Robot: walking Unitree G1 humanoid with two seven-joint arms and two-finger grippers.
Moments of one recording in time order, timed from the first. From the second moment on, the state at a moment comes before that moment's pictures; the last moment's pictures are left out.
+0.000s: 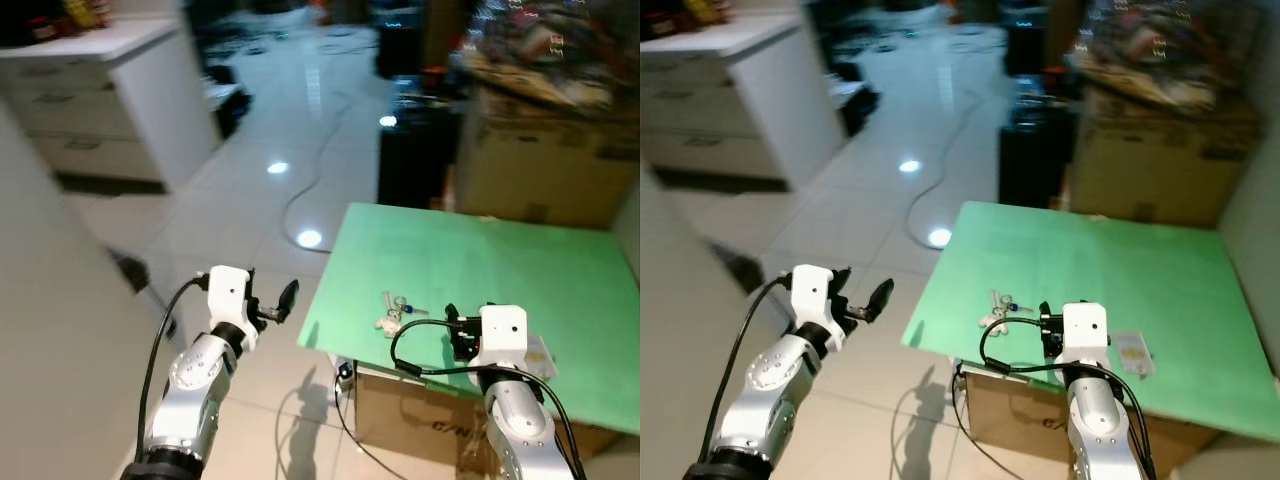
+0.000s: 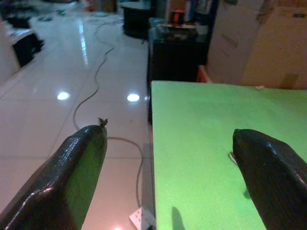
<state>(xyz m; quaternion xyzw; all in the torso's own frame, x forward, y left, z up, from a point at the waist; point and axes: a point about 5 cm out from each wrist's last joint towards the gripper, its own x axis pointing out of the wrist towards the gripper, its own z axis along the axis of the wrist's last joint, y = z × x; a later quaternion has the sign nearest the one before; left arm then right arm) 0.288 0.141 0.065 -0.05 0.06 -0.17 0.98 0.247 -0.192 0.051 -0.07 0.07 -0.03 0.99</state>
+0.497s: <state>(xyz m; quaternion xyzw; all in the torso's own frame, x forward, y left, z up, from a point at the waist) 0.283 0.131 0.065 -0.06 0.06 -0.19 0.98 0.247 -0.194 0.050 -0.07 0.08 -0.03 0.99</state>
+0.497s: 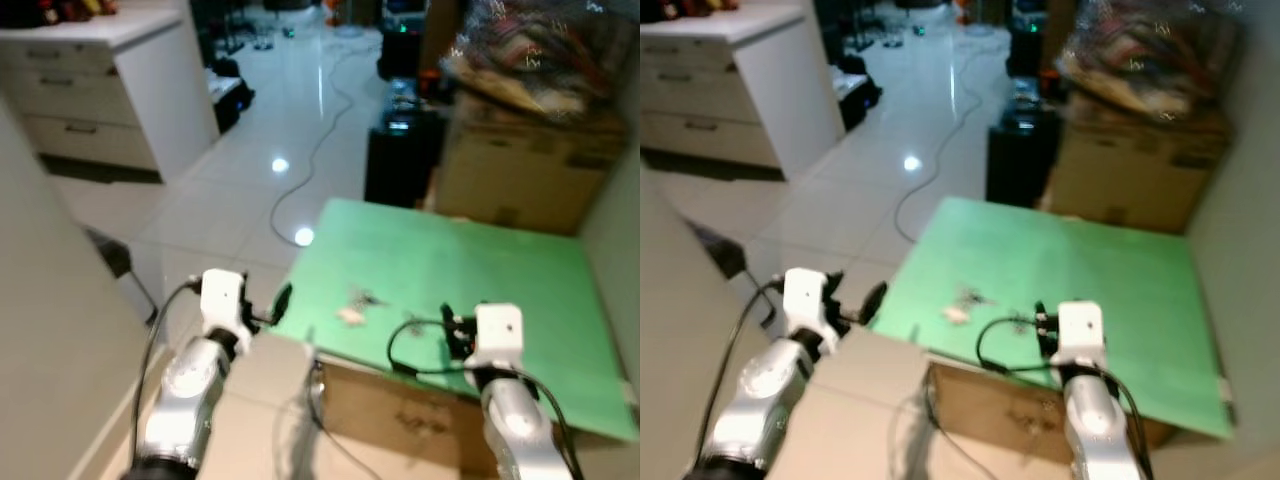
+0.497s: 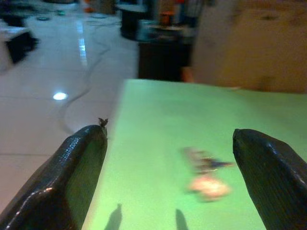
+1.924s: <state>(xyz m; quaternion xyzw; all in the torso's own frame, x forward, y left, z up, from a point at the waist) 0.291 0.145 0.070 -0.02 0.06 -0.14 0.99 0.271 -0.171 0.051 -0.06 0.08 0.00 1.00</state>
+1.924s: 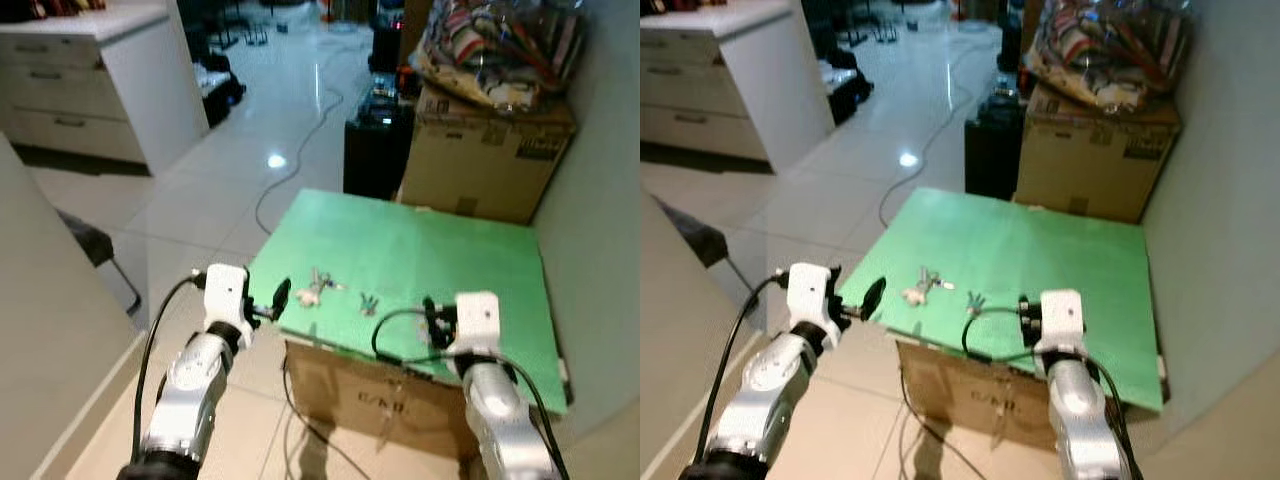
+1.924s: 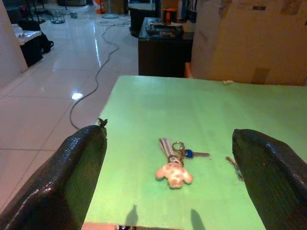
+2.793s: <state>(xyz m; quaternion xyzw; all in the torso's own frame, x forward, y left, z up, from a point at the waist) 0.249 0.105 0.081 -0.02 0.06 -0.36 0.93 0.358 -0.153 0.082 -0.03 0.10 -0.07 0.99</state>
